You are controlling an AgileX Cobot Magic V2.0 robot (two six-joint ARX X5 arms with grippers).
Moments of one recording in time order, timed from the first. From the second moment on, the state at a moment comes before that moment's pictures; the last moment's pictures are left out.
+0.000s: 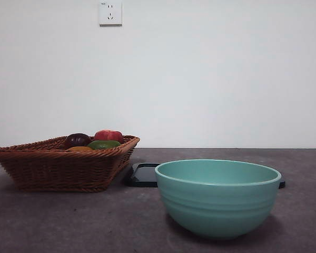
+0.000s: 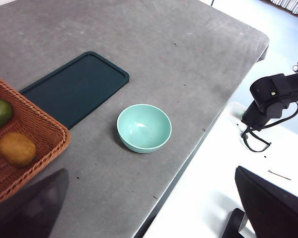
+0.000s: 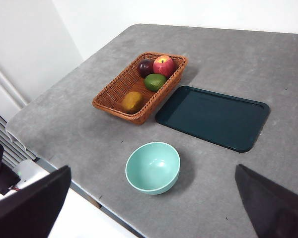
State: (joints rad) left arm -0.62 0.68 1.39 -1.27 0.37 0.08; right arm 0.68 0.39 1.36 -1.34 -0.05 0.29
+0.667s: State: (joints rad) left arm -0.62 0.68 1.39 -1.28 0.37 0.06; right arm 0.68 0.39 1.36 -1.34 -0.05 0.28
